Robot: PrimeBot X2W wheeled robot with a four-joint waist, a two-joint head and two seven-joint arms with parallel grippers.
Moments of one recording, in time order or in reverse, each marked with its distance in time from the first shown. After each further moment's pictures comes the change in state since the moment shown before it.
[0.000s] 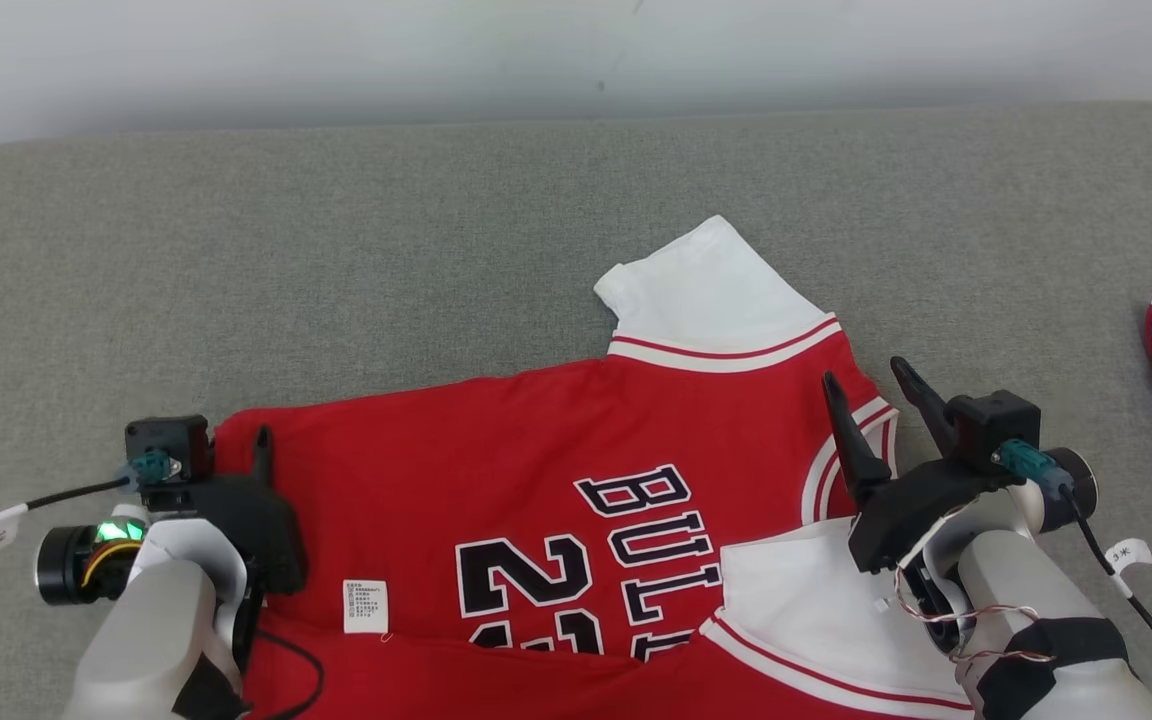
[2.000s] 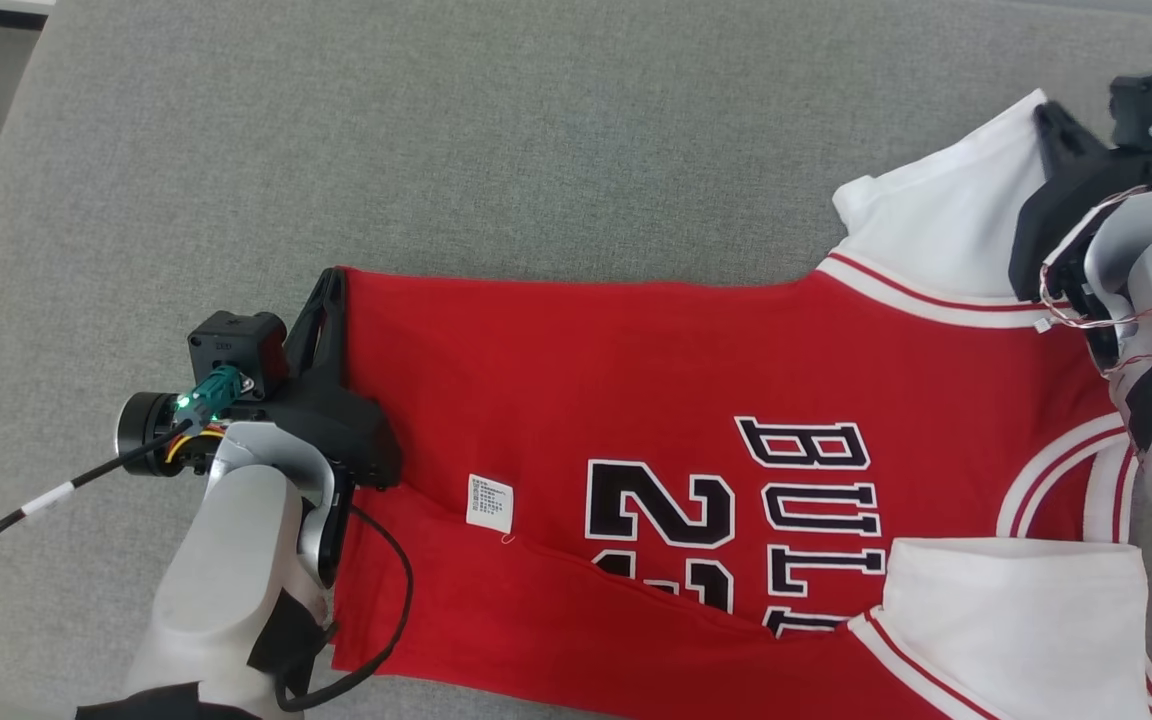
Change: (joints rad) left arm -0.013 -0.099 -0.043 -0.310 0.000 0.015 -0.079; right arm -0.599 -0.147 0.081 0.446 -0.084 0.000 0.180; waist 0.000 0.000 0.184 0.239
